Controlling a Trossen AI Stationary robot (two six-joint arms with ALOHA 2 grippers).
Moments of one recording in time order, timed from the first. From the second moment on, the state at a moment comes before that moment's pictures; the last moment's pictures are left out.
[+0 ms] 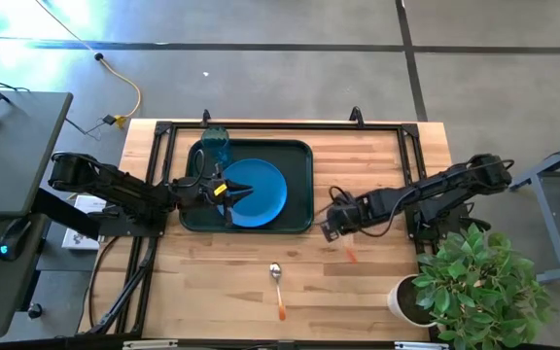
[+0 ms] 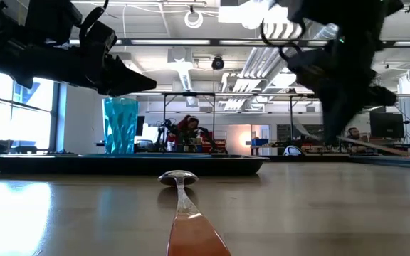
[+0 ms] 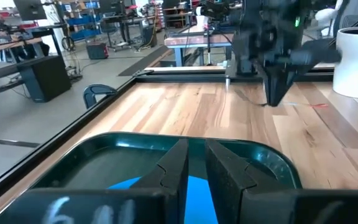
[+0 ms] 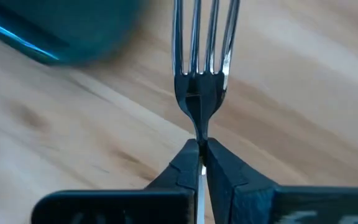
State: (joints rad) left arm 0.04 1.30 0.19 1.01 -0.22 0.07; right arm 0.19 1.47 0.86 -0.67 0.11 1.28
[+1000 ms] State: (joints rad) left arm 0.04 1.30 0.19 0.94 -0.23 0.06; right arm -0.31 1.81 0.95 -0.03 0.02 0.94
